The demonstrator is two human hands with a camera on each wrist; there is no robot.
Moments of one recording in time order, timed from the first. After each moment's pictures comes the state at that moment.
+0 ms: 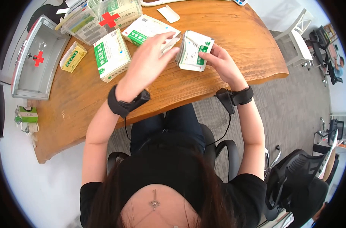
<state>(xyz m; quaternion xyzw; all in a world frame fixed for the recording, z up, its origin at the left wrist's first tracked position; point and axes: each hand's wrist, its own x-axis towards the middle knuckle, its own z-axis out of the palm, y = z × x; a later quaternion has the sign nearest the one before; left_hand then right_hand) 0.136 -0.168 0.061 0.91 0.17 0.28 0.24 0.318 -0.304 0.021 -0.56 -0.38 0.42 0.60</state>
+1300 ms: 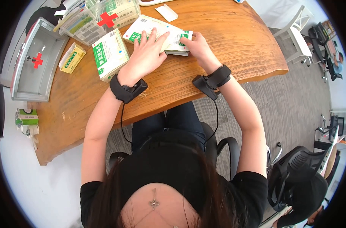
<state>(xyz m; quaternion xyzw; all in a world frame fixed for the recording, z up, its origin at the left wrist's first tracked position) 0.144 -0.139 0.029 0.97 0.22 0.09 0.05 0.299 -0.233 0.007 -0.69 -0.23 0.37 0.58</state>
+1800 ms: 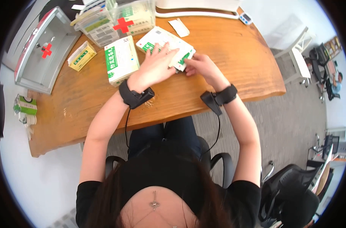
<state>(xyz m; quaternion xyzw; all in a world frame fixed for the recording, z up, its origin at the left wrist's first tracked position) 0.142 -0.134 0.038 0.96 0.23 0.06 0.13 0.309 -0.239 0.021 -0.63 -0.35 0.51 0.47</state>
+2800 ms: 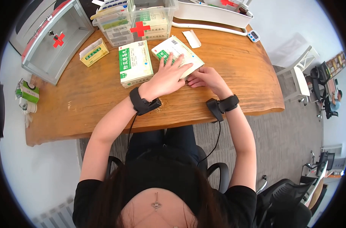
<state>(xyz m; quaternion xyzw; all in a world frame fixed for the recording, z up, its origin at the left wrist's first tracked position) 0.131 -0.139 0.029 0.97 0.19 0.10 0.14 0.304 -0.231 0.022 -0.62 -0.34 0.54 0.45</state>
